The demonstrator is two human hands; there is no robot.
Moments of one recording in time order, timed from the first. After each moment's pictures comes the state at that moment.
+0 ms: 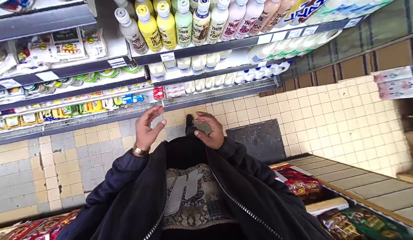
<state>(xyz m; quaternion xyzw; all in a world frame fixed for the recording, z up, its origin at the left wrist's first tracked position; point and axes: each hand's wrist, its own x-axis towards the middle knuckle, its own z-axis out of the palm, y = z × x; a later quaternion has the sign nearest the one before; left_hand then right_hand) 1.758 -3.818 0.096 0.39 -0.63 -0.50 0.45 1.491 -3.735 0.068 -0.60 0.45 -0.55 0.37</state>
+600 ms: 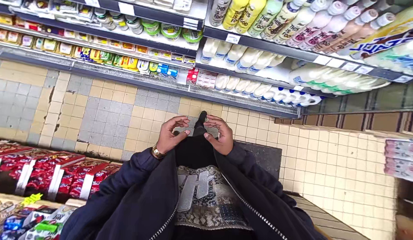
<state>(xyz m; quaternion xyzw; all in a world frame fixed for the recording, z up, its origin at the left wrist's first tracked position) 1.870 -3.612 0.077 0.38 -0.55 -0.51 0.54 1.623 -3.630 0.074 -0.68 0.36 -0.47 0.44</state>
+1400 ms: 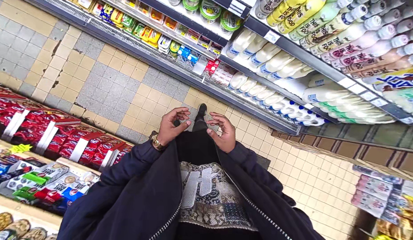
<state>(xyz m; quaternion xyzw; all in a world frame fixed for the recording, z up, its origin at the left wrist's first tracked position) 1.924 -3.526 0.062 0.45 -0.46 -0.48 0.60 1.681 -3.584 0.067 -0.70 0.31 -0.40 0.50</state>
